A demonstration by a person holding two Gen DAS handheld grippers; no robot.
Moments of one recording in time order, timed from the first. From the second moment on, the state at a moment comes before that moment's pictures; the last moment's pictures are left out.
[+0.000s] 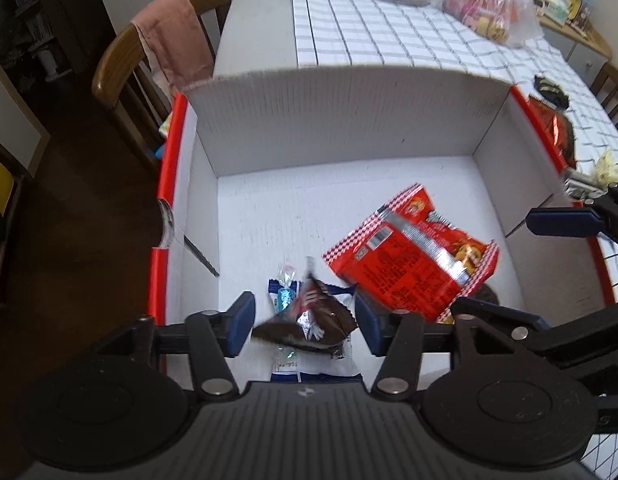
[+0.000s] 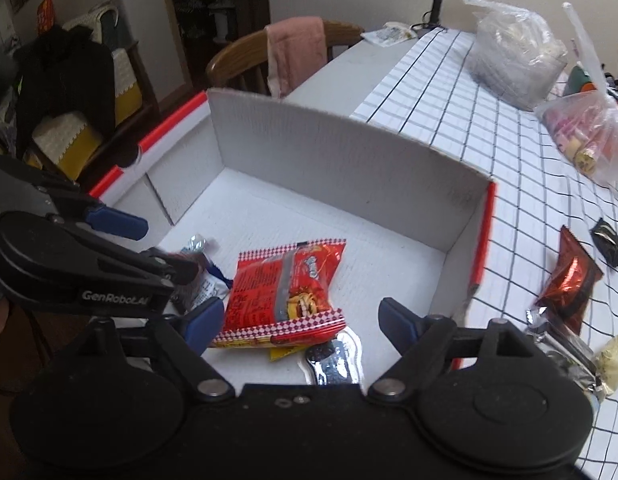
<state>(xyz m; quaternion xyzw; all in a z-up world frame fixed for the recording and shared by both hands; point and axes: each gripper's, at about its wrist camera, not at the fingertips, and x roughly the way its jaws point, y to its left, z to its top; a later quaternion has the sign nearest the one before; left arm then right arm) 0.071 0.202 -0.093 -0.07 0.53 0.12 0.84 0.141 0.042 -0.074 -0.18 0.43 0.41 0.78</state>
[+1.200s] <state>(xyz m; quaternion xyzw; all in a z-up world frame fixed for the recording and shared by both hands) 0.041 0.092 -0.007 -0.08 0.38 0.08 0.92 0.139 -0.124 0.004 -0.04 0.36 0.43 0.83</state>
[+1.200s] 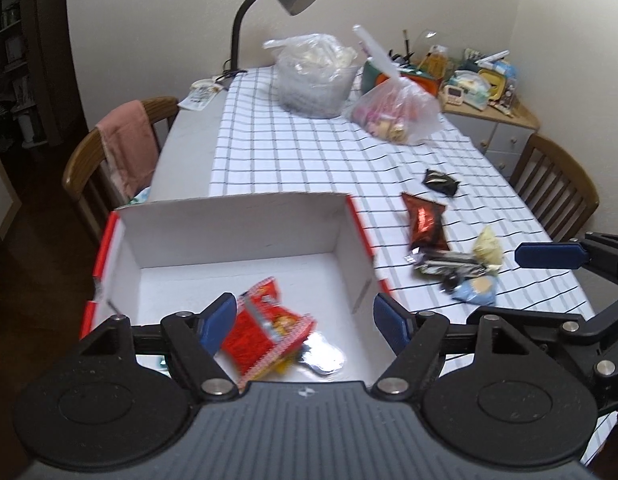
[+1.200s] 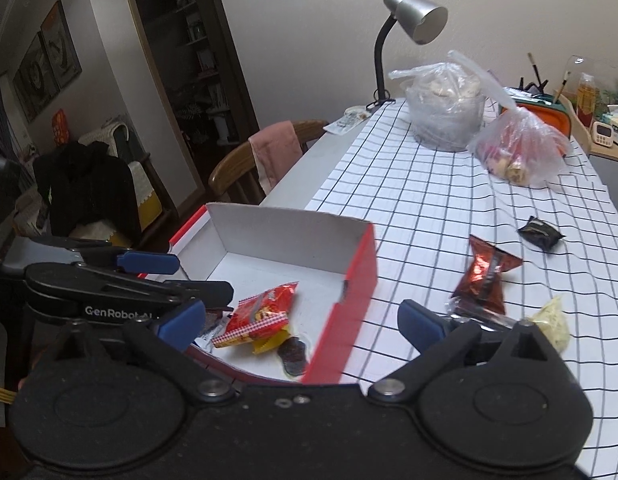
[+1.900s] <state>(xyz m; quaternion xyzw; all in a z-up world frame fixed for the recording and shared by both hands) 0.103 -0.017 -0.023 -0.10 0.39 0.03 0.92 0.216 -0.252 -0.019 -0.09 0.38 0.38 0.84</state>
